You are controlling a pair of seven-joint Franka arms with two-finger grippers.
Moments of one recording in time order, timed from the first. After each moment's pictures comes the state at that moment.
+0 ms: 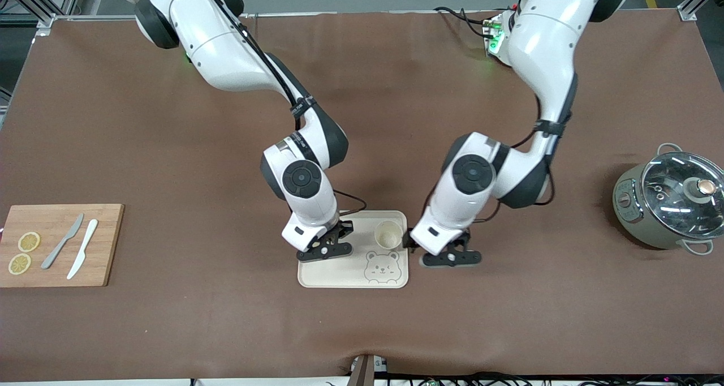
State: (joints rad) left arm -0.40 0.74 -0.08 -1.31 0.10 2.26 -0.54; right arm 0.60 0.96 -0.03 -1.06 0.00 2.14 0.45
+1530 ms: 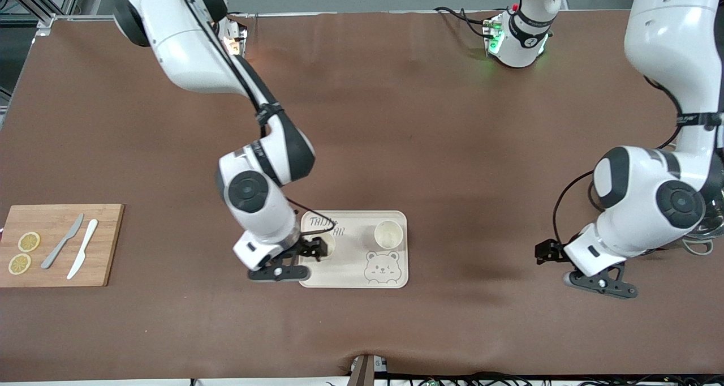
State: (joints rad) left arm 0.07 0.58 -0.22 -1.39 0.10 2.08 0.10; right arm 0.44 0.88 -0.01 -1.01 0.03 2.08 0.45
